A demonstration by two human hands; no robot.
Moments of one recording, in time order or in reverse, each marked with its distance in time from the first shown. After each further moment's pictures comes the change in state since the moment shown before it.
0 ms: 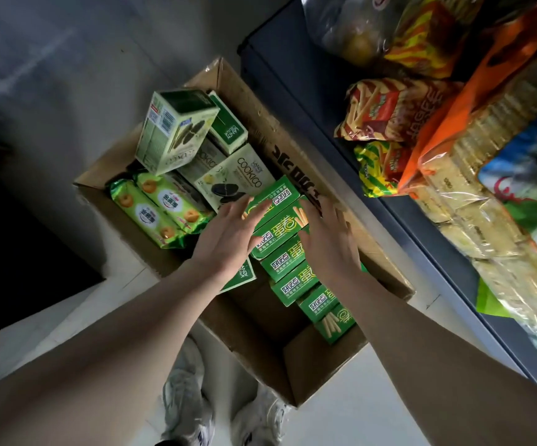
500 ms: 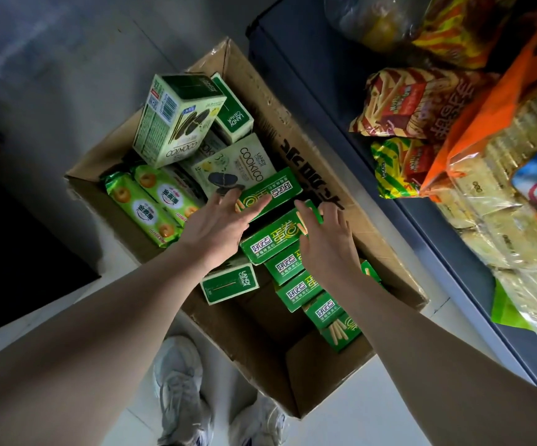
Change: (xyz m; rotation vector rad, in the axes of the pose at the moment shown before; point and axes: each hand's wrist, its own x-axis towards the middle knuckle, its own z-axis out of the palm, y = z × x) left_hand 0.016 -0.040 0.014 0.210 -0.085 0.026; right_hand 0.010 -0.004 0.020 -0.030 -0.022 -0.063
